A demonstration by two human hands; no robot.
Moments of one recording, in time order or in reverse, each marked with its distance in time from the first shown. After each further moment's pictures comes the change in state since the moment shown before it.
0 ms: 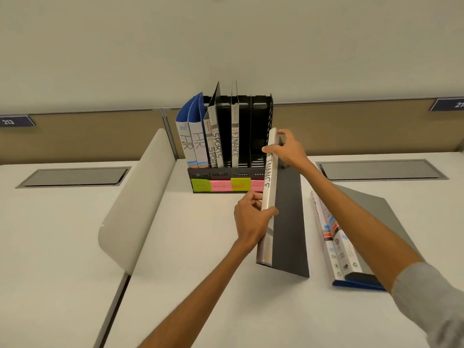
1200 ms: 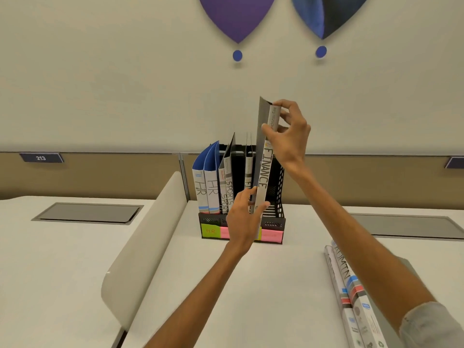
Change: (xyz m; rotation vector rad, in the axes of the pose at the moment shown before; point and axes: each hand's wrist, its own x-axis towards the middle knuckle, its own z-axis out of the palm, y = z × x) left_hand 0.112 0.043 -0.037 0.186 0.216 0.378; right_hand 0.001 -0.162 -0.029 0.417 0.488 -0.674
